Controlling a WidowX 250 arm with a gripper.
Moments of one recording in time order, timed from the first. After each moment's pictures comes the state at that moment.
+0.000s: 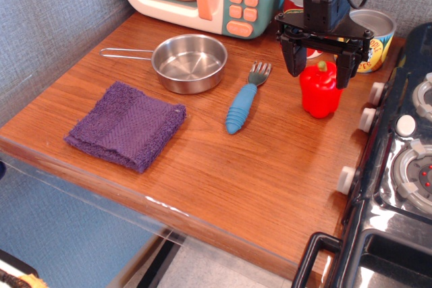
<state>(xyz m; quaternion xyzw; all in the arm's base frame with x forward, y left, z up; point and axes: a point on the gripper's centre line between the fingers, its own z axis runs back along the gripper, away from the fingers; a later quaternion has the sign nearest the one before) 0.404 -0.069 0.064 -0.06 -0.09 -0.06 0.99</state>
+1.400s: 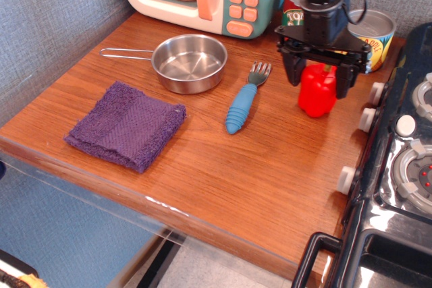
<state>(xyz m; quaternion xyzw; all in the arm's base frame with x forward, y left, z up) 0.401 -0.063 0.051 -0.05 -0.08 -0.05 0.99</state>
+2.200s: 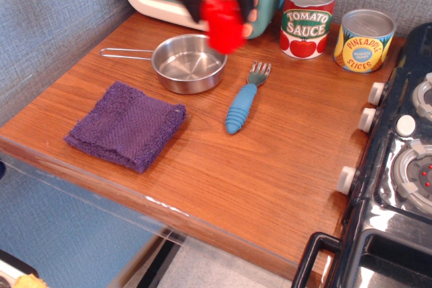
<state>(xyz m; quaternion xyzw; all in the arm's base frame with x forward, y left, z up) 0.364 0.056 0.126 -0.08 -0.14 0.08 0.98</state>
